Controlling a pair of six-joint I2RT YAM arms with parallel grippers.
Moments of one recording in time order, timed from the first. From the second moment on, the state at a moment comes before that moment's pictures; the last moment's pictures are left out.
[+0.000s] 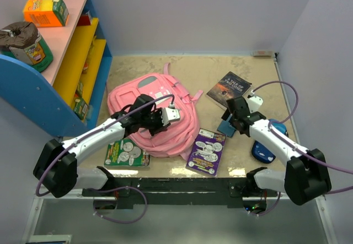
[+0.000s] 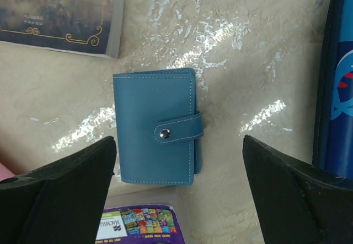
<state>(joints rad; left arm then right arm) -0.64 1.30 0.83 -0.33 0.41 0.51 0.39 1.21 0.74 -0.53 0.55 0.87</state>
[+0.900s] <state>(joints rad) -0.64 1.25 0.90 -0.40 0.35 0.47 0.33 1.45 0.69 -0.27 0.44 0.90</state>
